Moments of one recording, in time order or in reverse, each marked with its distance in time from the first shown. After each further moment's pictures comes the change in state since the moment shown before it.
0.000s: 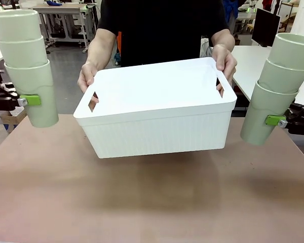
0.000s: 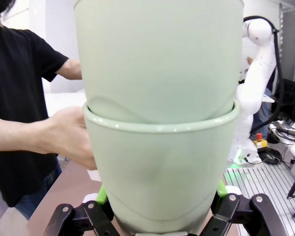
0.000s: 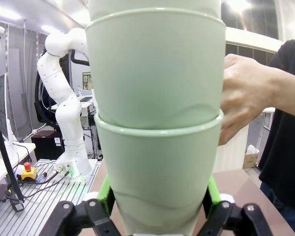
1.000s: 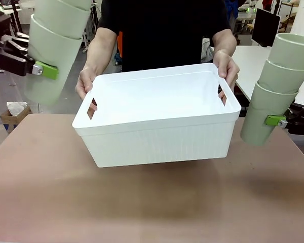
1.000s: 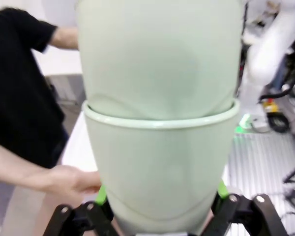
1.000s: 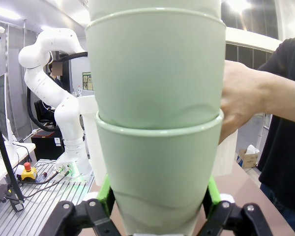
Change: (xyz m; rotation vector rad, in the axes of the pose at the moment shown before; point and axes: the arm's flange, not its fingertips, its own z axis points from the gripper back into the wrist) left arm 0.143 -0.056 -0.081 0.086 0.415 -0.029; right arm 0.000 0.000 0.000 0.000 0.000 -0.001
